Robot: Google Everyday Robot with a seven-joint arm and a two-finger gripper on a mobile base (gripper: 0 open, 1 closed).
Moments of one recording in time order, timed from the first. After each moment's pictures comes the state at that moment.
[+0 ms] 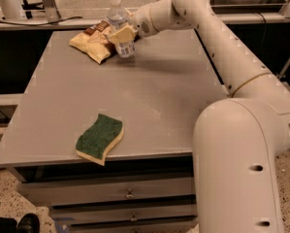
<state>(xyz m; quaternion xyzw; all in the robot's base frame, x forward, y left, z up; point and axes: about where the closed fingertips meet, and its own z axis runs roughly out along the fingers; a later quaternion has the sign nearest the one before) 0.805 0.075 0.902 -0.52 0.66 0.27 0.47</state>
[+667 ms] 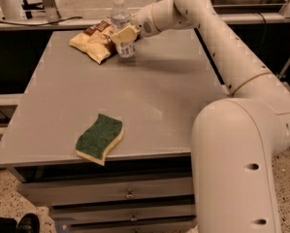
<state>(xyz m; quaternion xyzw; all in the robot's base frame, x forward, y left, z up) 0.806 0.072 0.899 -0.52 0.67 0.27 0.46</state>
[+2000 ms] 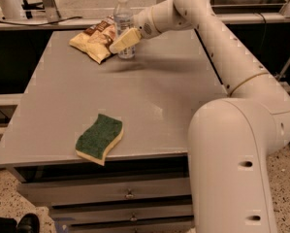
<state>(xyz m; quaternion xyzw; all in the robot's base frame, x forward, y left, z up) 0.806 0.069 0.892 -0.52 0.68 0.28 0.44</state>
